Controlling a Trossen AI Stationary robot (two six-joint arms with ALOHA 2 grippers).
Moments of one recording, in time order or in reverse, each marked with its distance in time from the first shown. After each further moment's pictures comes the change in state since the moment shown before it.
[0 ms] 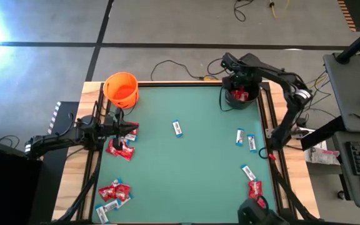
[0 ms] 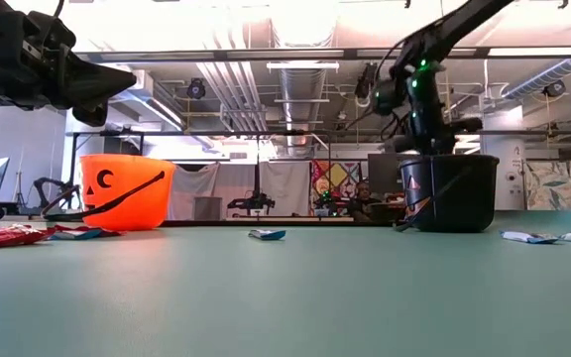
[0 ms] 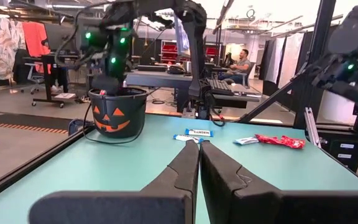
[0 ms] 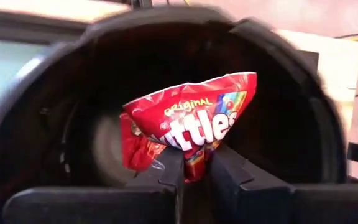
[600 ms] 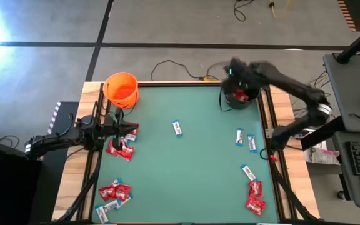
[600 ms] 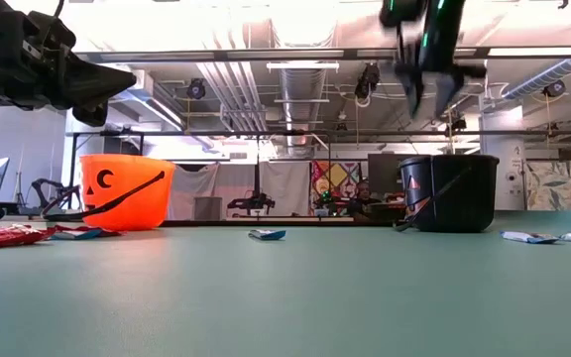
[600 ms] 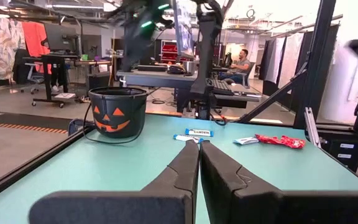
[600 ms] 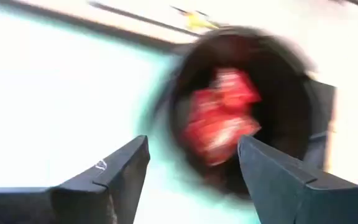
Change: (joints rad) left arm 0.000 0.000 0.000 0.000 0.000 0.000; right arm 0.335 -0.361 -0.008 -0.033 0.008 0.060
